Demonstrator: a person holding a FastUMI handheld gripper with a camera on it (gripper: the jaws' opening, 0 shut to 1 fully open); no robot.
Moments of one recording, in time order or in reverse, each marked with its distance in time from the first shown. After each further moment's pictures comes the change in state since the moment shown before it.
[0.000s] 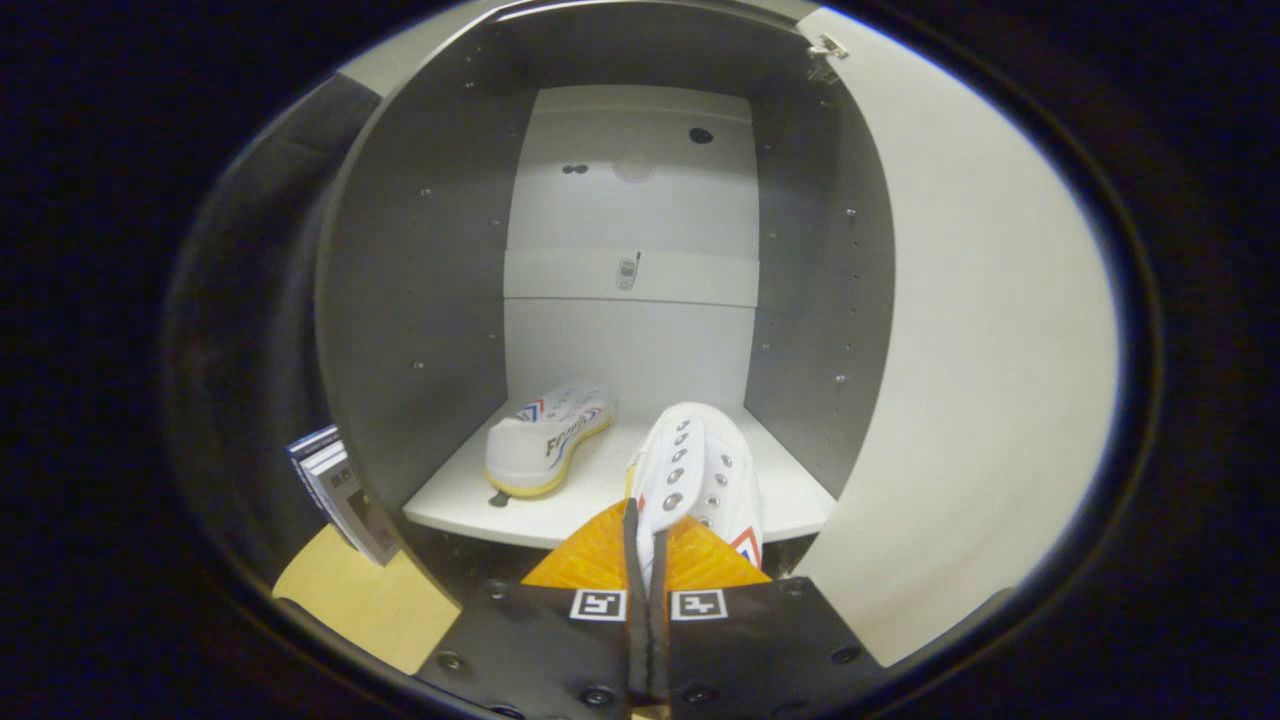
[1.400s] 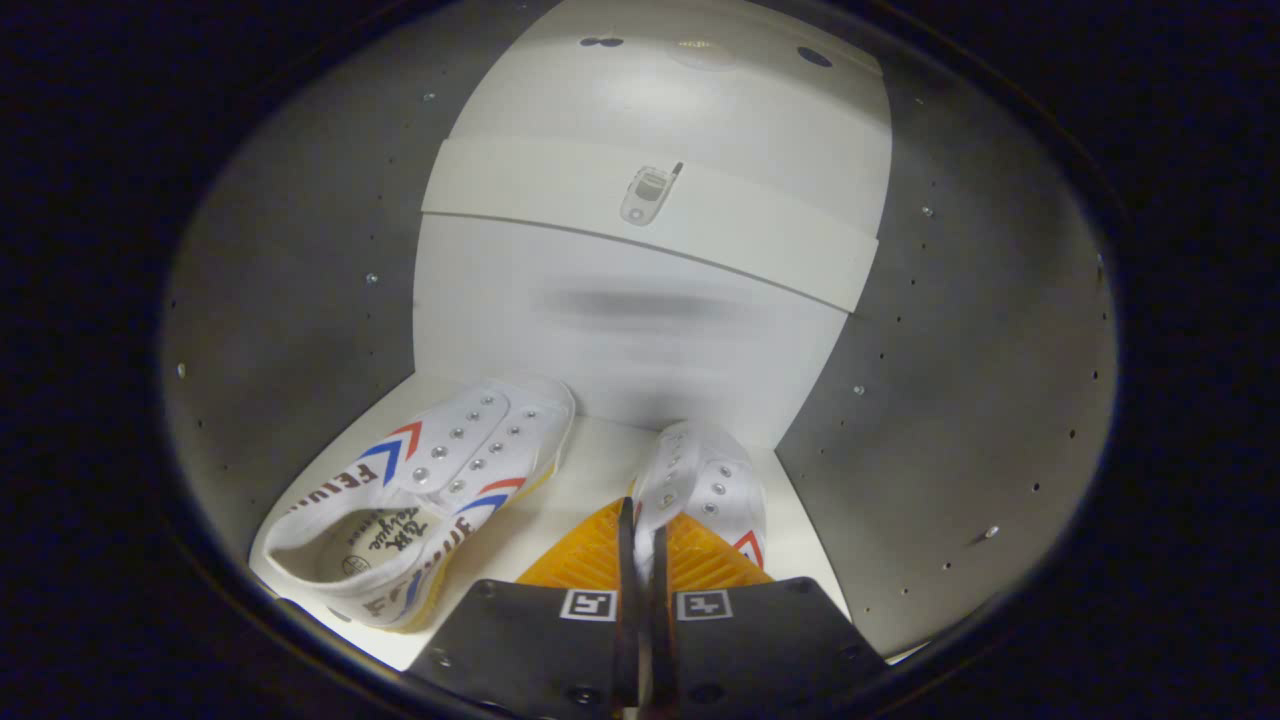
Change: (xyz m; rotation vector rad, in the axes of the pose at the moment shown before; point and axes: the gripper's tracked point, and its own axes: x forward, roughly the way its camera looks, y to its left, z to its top) arm 0.167 -0.002 0.004 -0.233 0.177 -0.010
